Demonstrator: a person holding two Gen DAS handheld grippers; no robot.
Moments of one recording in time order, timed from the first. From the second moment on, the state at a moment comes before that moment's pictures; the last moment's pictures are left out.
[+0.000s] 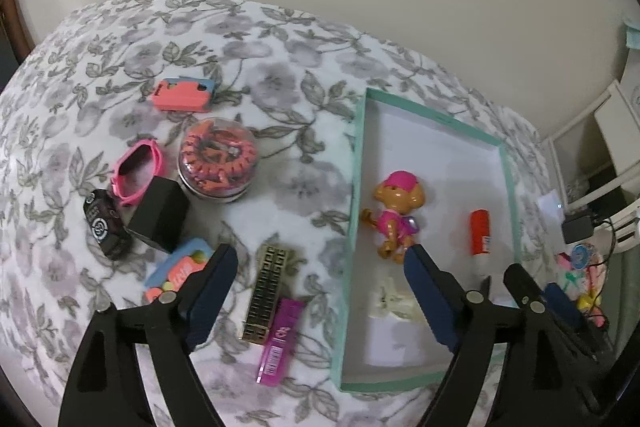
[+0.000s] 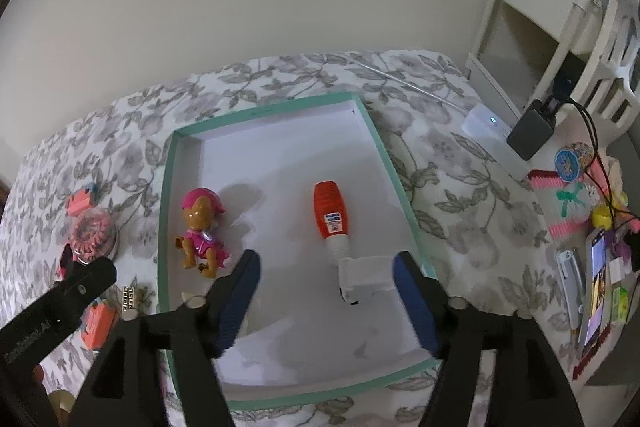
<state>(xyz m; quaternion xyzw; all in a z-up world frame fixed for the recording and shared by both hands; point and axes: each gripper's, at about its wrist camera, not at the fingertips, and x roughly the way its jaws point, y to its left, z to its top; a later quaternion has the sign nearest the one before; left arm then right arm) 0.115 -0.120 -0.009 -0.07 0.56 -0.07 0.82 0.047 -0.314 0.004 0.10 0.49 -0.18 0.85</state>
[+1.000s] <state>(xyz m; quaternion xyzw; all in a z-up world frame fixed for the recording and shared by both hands) 0.118 -0.083 -0.002 -0.06 0.53 -0.03 0.85 0.053 -0.298 -0.001 0.10 0.47 -0.14 0.87</state>
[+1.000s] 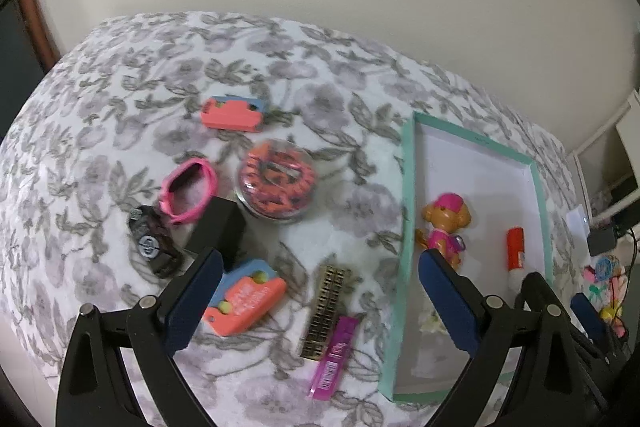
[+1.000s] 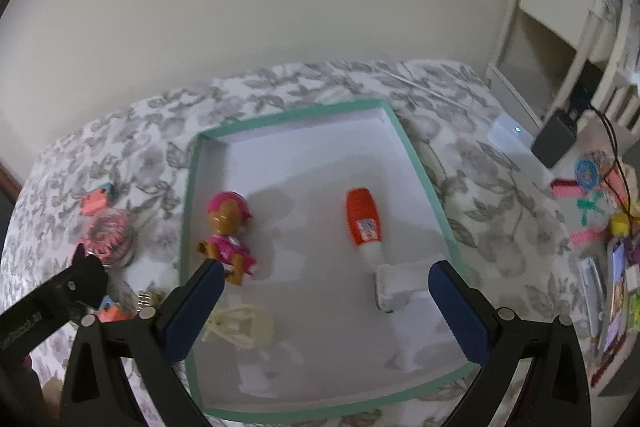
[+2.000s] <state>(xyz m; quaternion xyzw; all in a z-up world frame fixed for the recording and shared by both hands) 0.128 0.018 -0.036 -0.10 0.61 0.04 0.79 0.074 -0.180 -0.032 0.09 0.52 0.07 0.84</state>
